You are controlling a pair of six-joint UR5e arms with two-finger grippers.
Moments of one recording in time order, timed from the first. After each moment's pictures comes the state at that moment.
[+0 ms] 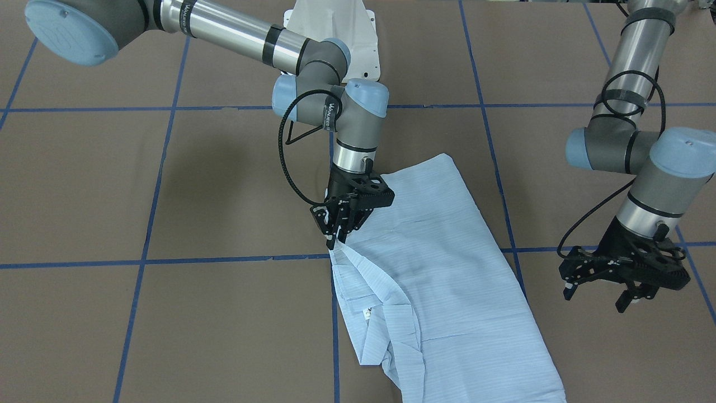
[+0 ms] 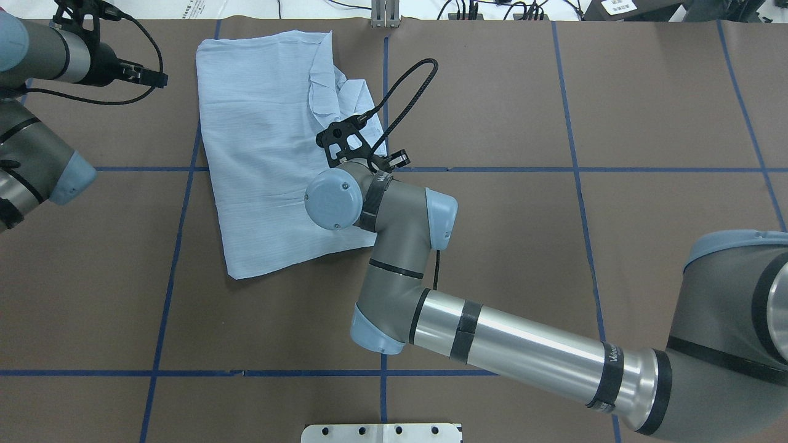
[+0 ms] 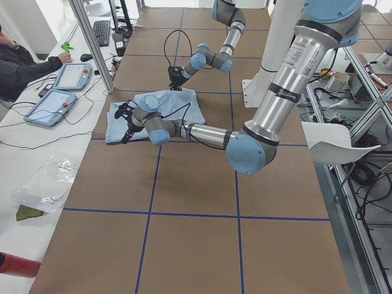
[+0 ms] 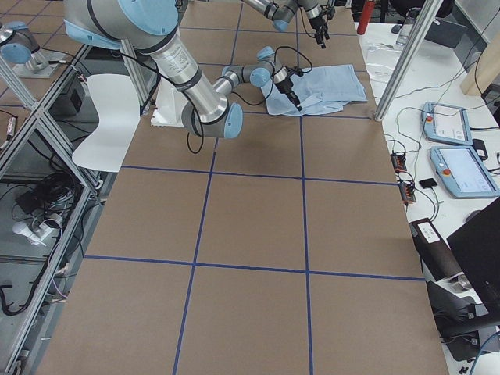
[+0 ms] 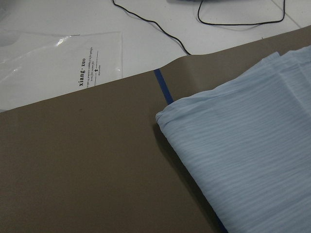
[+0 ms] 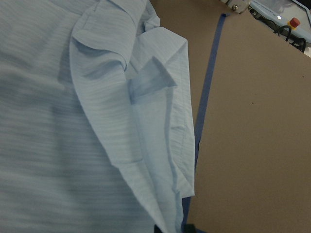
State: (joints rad) left arm -1.04 -2.02 -1.23 -2.47 -1.89 -0.63; right arm 0.44 -0.57 1.14 -1.42 1.20 0.88
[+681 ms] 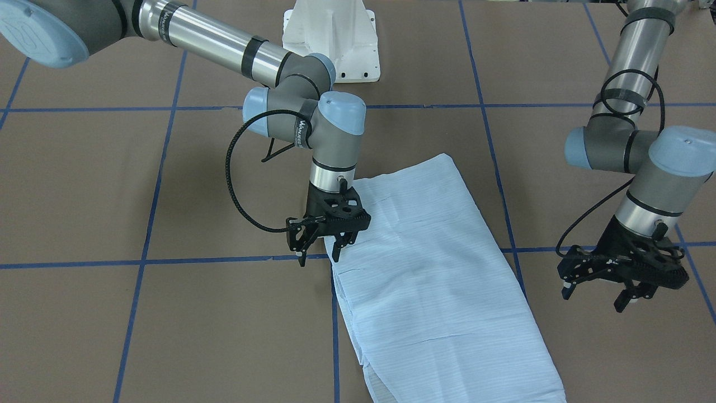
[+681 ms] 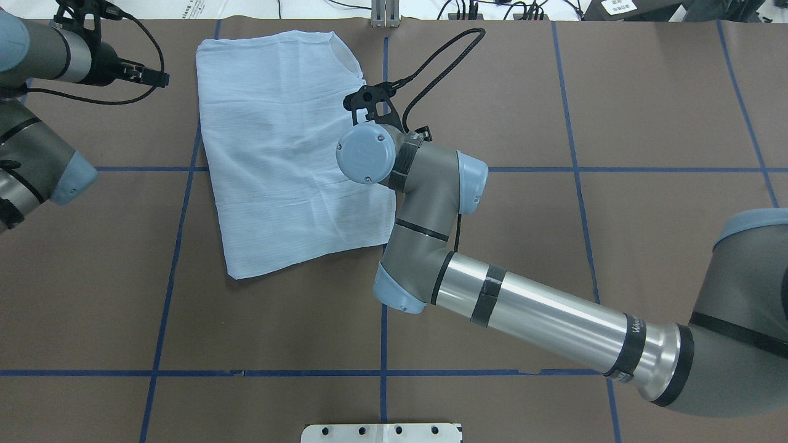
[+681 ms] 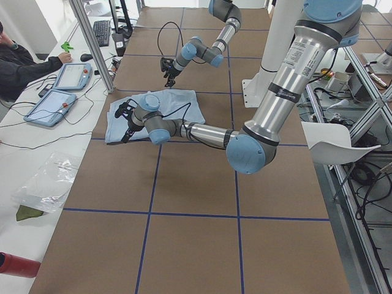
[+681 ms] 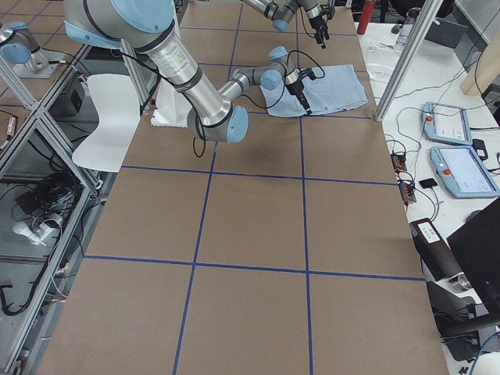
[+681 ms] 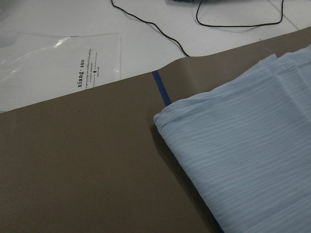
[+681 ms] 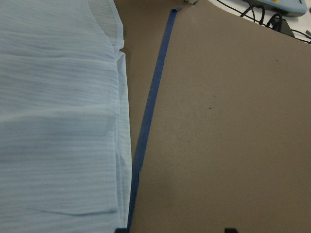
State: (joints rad) left arm -1.04 -2.02 -1.24 -2.47 -1.89 -0.63; right arm 0.53 -0.61 1.17 -1.35 1.35 0.95
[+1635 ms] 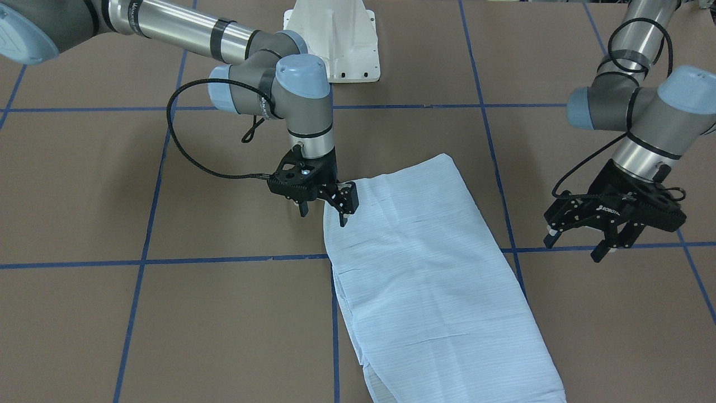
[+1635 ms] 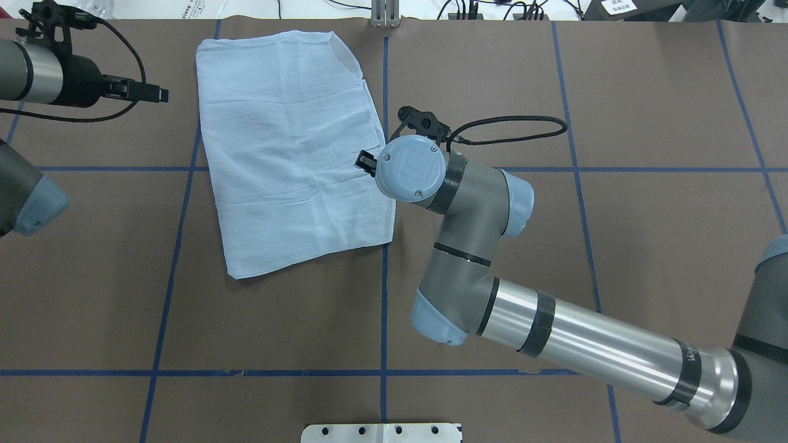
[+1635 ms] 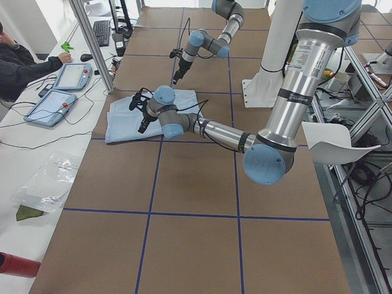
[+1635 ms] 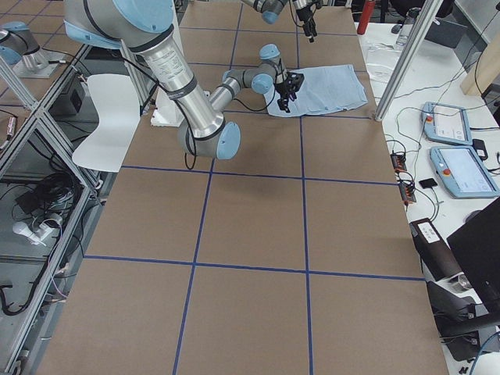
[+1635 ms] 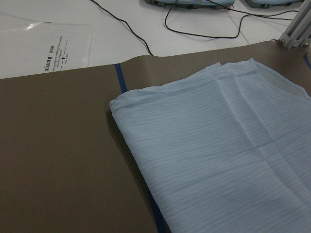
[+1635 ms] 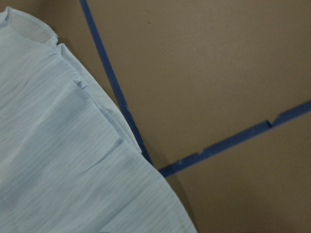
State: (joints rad) left arm -1.03 -1.87 -1.52 -2.45 -2.00 -0.82; right arm 0.48 -0.75 1.42 -1.33 1.53 1.76
